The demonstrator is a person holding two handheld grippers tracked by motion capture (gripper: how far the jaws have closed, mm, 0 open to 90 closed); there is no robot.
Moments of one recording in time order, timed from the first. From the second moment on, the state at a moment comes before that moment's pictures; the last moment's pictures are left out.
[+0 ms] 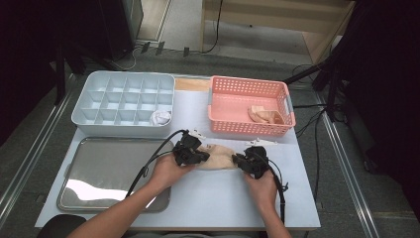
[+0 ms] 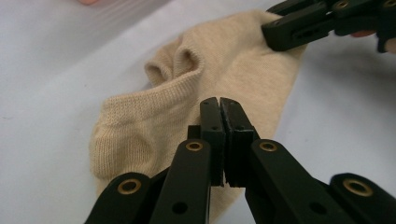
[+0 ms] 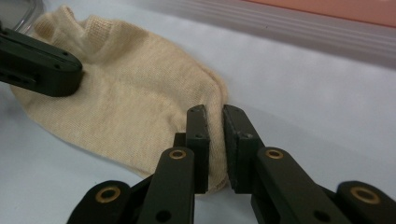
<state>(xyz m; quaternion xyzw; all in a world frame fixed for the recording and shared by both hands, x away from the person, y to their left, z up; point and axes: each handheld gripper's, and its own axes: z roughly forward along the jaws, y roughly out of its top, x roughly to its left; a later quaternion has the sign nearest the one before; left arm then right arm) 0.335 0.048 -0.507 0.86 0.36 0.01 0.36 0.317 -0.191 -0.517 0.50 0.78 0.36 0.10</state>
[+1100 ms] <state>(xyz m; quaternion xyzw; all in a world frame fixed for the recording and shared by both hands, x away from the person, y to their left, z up) 0.339 0.049 -0.513 0.86 0.37 0.01 0.35 0.318 -0.190 -0.507 0.50 0.79 0.35 0.10</state>
